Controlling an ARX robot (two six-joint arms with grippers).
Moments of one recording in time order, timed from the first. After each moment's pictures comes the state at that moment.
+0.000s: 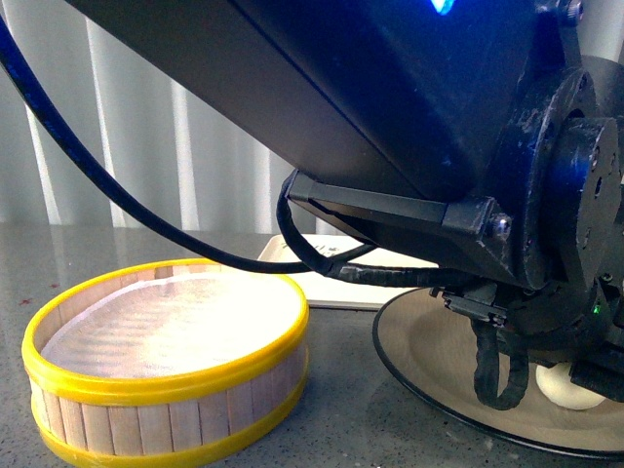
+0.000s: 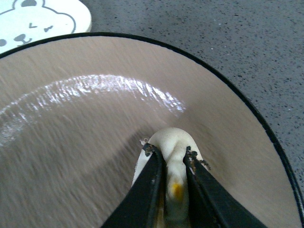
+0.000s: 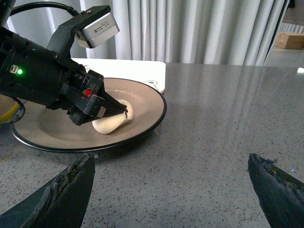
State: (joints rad) left arm -0.79 2.12 1.67 -0.07 0.06 0.06; right arm 0.00 0.00 0.01 0.00 0.00 -0.01
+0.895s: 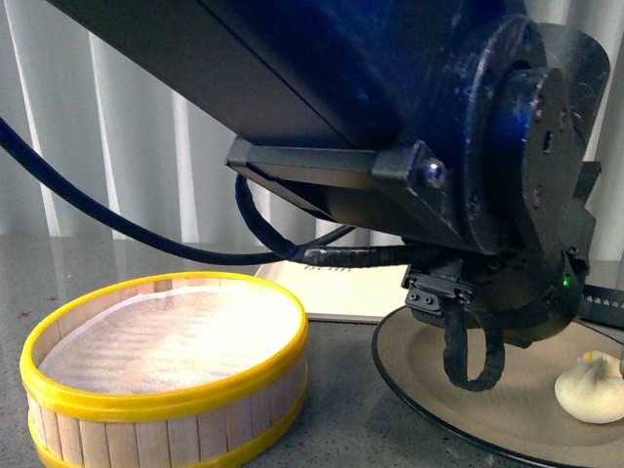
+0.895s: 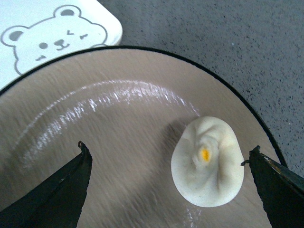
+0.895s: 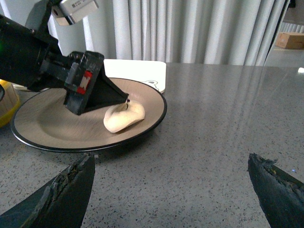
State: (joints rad) left arm -0.75 2.04 1.62 -0.06 0.04 0.00; right arm 0.00 0.00 0.01 0.00 0.00 -0.01
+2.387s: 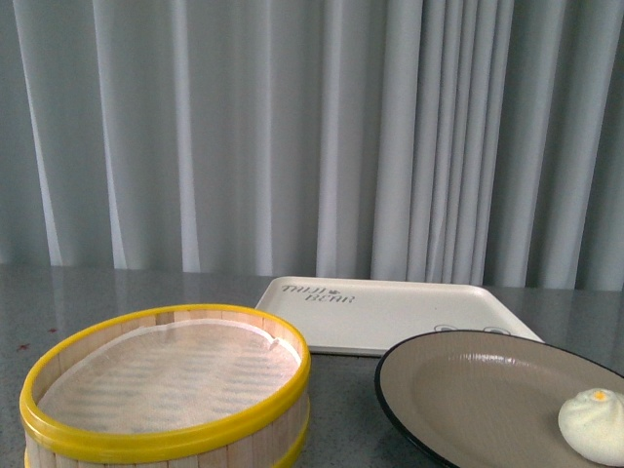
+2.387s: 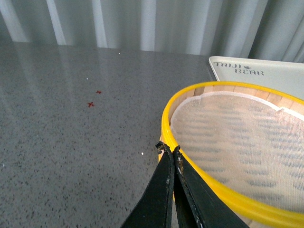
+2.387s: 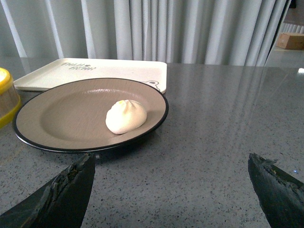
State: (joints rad) left arm -0.09 1.13 0.29 0.83 -0.09 -0.01; right arm 0.00 0.00 0.01 0.00 0.00 -0.01
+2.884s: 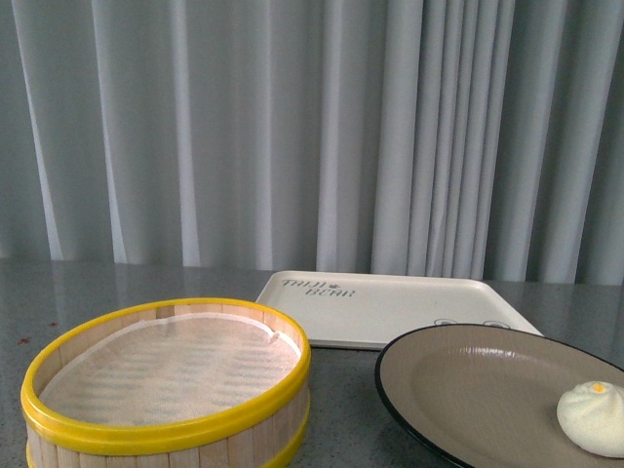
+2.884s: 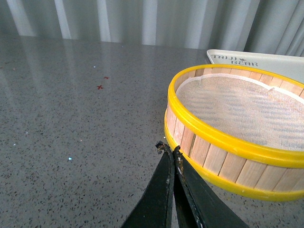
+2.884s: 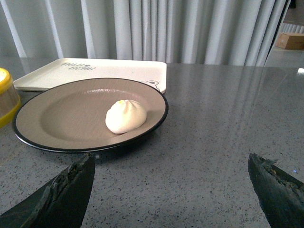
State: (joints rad) left arm 0.00 0.85 0.10 0.74 0.00 -0.01; right arm 0.00 0.00 0.01 0.00 0.00 -0.01
